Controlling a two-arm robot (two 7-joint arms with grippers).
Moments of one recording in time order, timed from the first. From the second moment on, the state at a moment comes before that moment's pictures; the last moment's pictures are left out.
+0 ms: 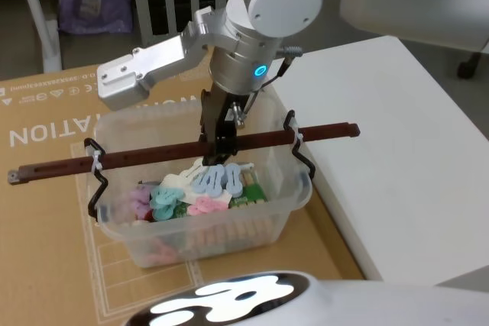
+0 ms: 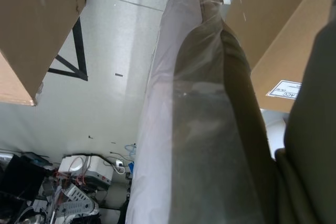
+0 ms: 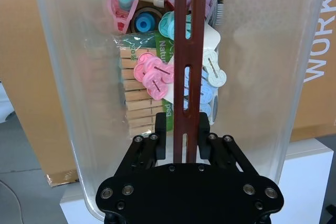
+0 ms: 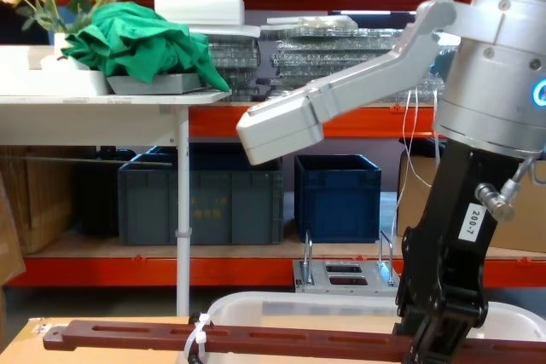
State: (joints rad) left arm -1.47 0.97 1.56 -0.90 0.05 0.15 -1.47; right arm 1.34 0.56 -1.48 -1.55 -0.34 -0.51 1.23
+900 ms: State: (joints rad) left arm -1.47 0.97 1.56 -0.90 0.05 0.15 -1.47; right arm 1.35 0.58 -1.43 -1.53 -0.31 -0.52 1.22
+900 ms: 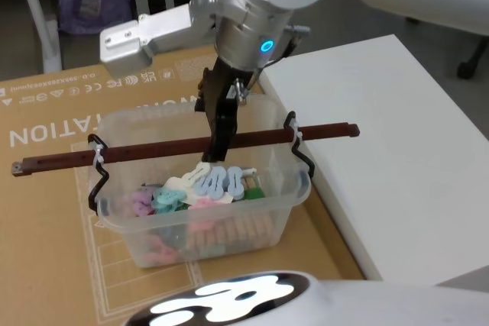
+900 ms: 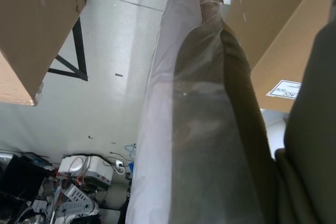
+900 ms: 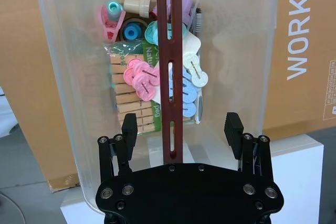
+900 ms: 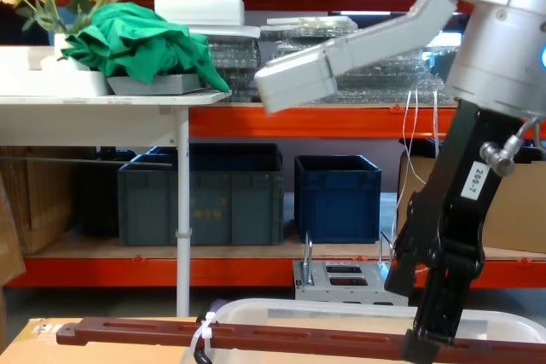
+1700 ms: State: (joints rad) left arm -1.47 0.97 1.56 -0.90 0.05 0.15 -1.47; right arm 1.38 0.61 -1.37 -1.51 -0.22 -0.52 1.24
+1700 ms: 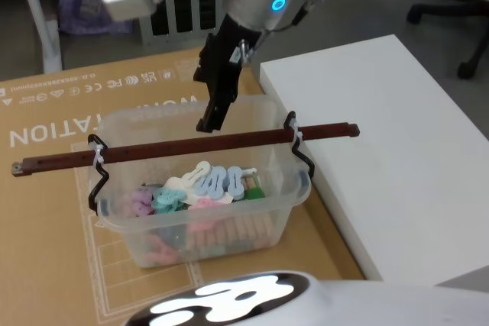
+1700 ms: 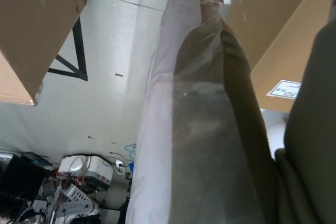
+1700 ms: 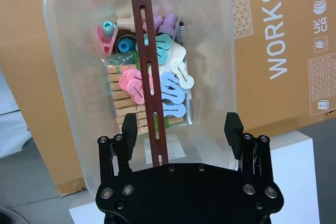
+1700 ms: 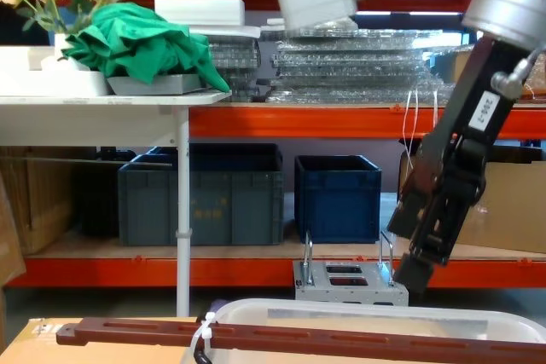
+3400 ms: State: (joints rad) left arm -1.47 0.97 1.56 -0.90 0.05 0.15 -1.47; right arm 1.36 0.57 -1.44 -1.53 -0.28 -0.53 1.27
